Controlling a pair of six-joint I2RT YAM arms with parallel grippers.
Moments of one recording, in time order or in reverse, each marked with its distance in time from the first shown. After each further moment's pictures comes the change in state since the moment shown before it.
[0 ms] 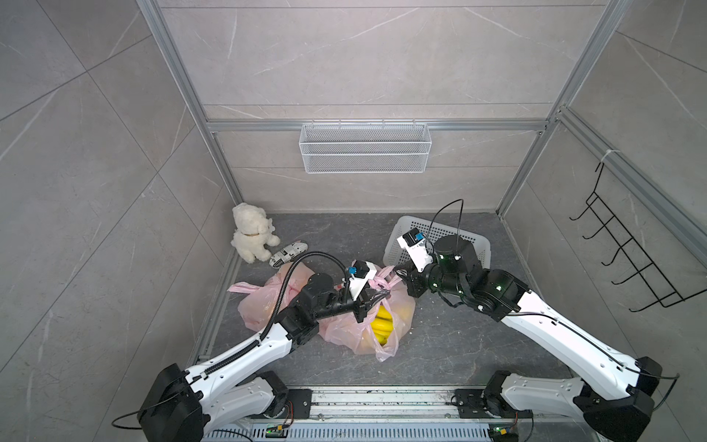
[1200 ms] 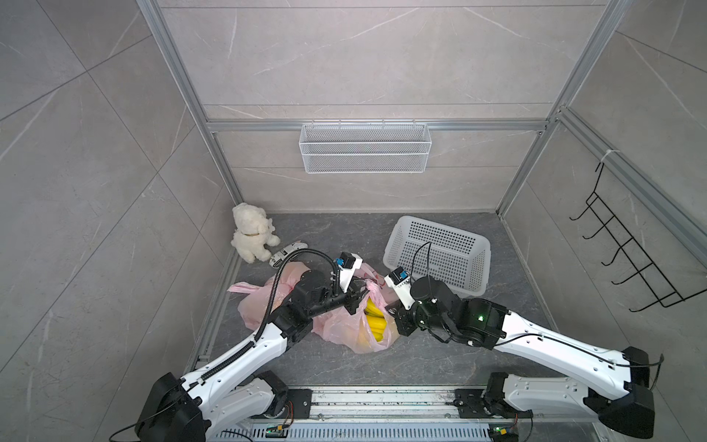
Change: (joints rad) left arm 0.094 -0.016 -0.013 -0.086 -0.084 -0.093; right arm 0.281 -0.012 -0.220 0.031 0.098 0.233
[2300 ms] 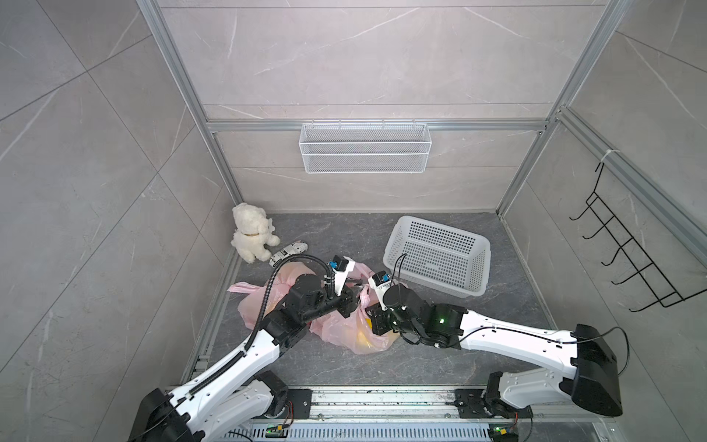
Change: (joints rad) left arm 0.011 -0.135 -0.015 -0.153 -0.099 -0.012; right arm 0.040 0.147 -0.067 0.266 0.078 0.208
